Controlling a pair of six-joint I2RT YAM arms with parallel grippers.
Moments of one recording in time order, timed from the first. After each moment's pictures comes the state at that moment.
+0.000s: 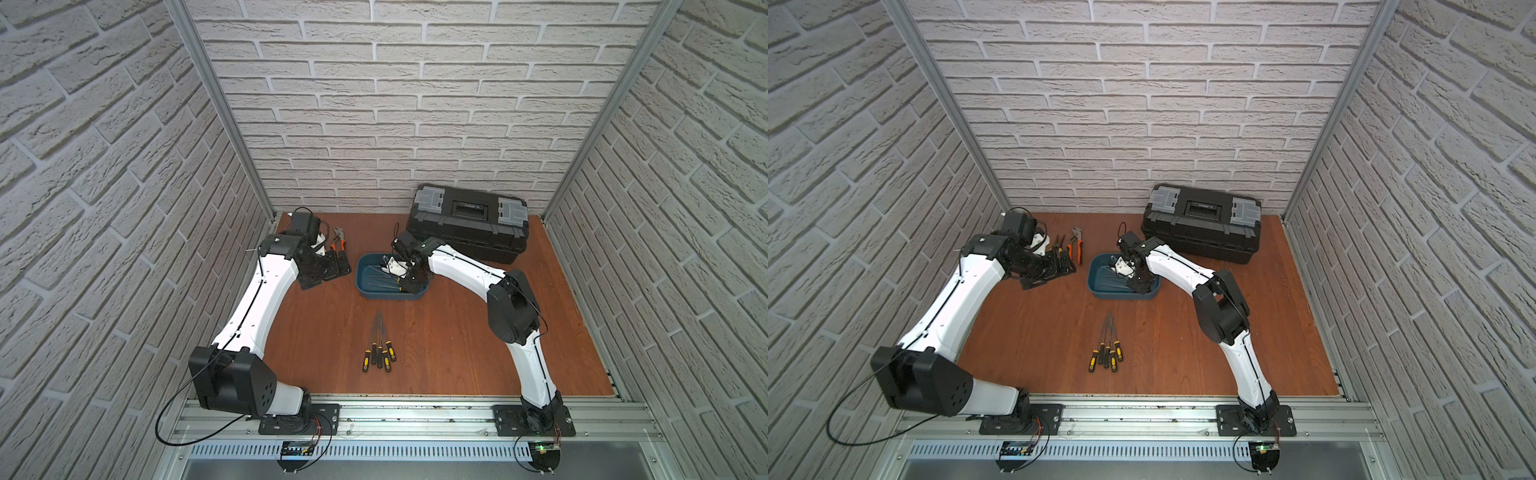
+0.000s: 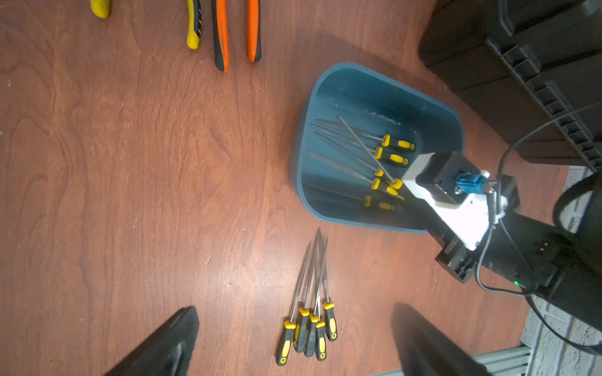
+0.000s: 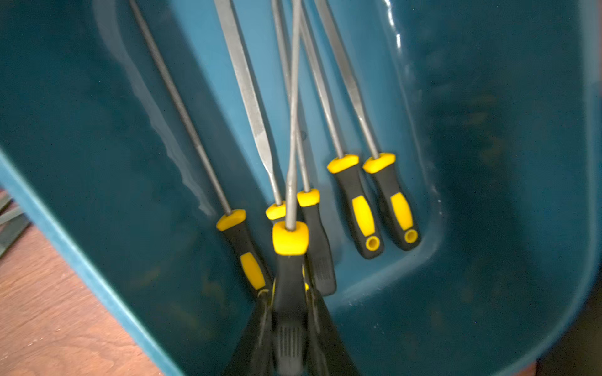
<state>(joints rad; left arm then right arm) -0.15 1.42 1.41 -1.14 0.23 -0.40 0.64 2.21 1.88 -1.00 0.05 -0.43</state>
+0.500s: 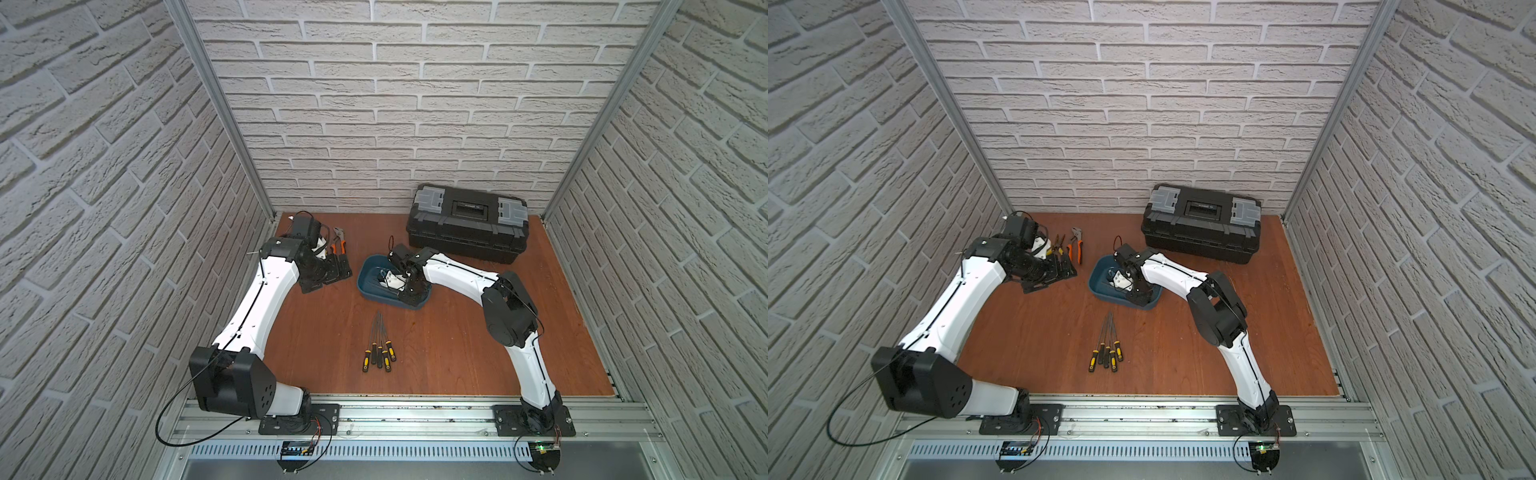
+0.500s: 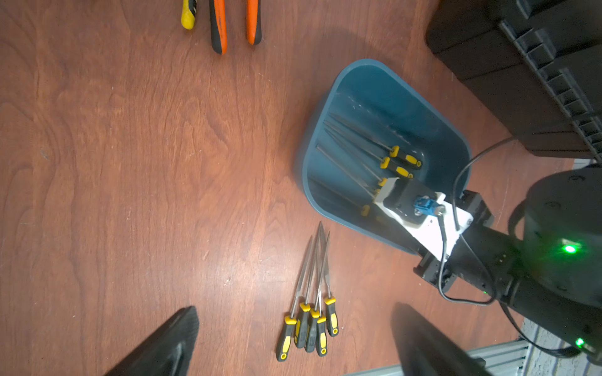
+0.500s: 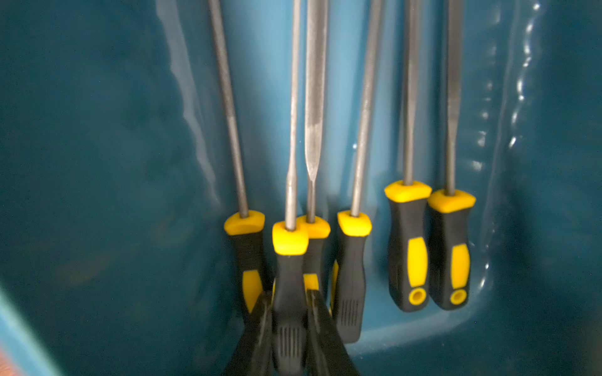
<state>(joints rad) -0.15 1.41 1.37 -1.13 0.24 -0.40 0.68 2.21 1.79 -1.00 0.06 -0.43</state>
